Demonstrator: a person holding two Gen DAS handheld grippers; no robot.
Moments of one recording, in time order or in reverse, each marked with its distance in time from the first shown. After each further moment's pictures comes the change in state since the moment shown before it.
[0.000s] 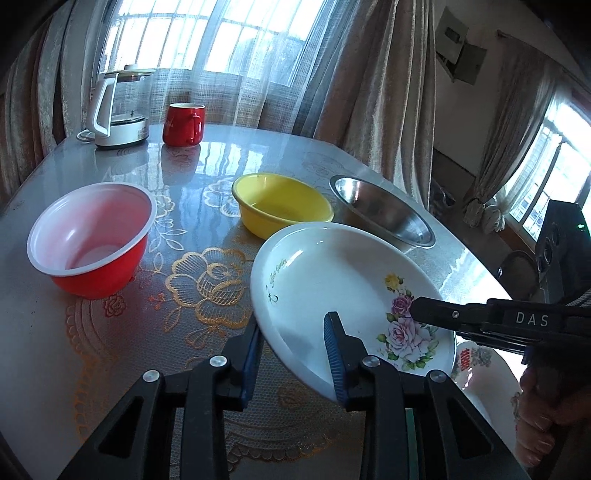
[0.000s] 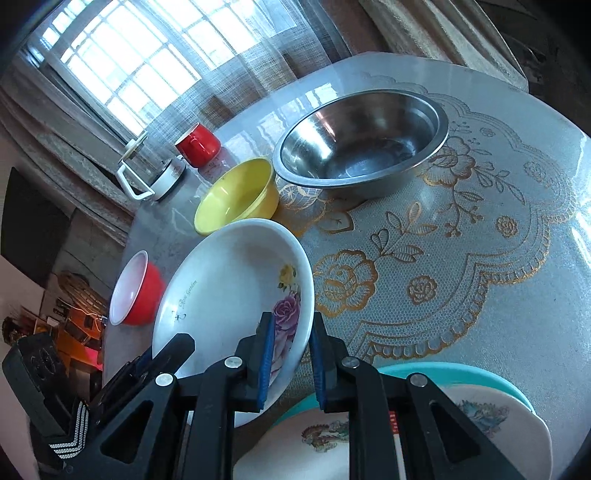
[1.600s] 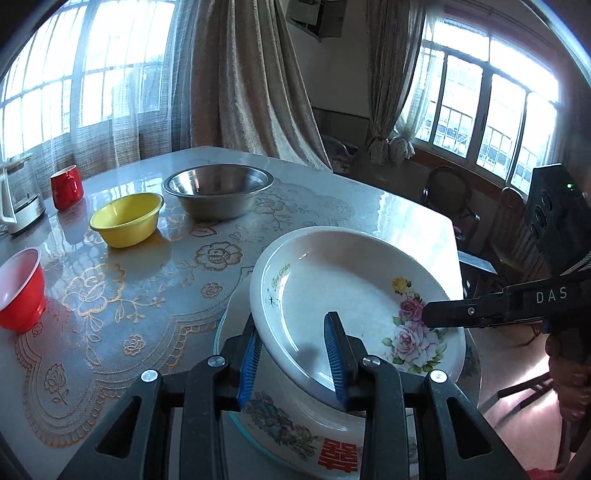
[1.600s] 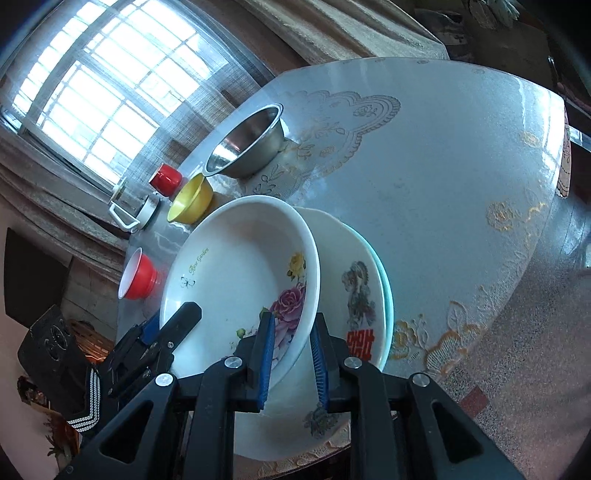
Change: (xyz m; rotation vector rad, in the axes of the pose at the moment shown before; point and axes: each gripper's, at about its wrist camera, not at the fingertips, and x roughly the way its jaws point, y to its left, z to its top) left arm -0.042 -0.114 -0.067 0.428 0.030 -0.222; right arm -0.128 -0.081 -0.118 0.226 -0.087 -0.046
